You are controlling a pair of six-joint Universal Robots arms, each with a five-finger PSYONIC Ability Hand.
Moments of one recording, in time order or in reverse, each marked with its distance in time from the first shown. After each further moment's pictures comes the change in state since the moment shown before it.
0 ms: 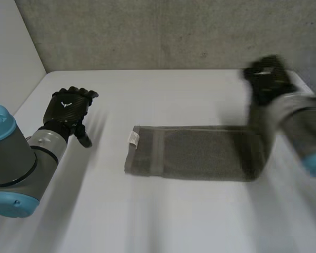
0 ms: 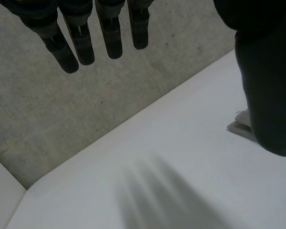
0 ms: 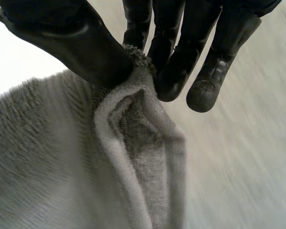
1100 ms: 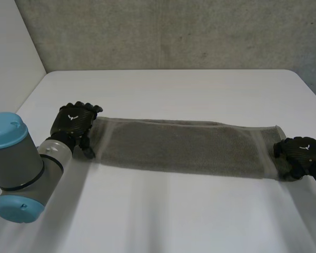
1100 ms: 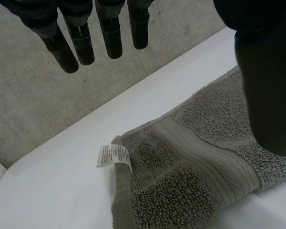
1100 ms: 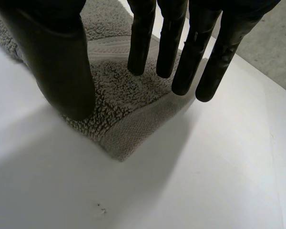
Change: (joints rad) left arm -0.003 -0.074 -0.004 -0.013 0.004 0.008; right arm -0.422 0.021 0.481 -0.016 -0.365 0.076; left_hand 0.000 0.000 0.000 0.000 0.001; right_hand -0.730 -0.718 -0.747 -0.757 -0.721
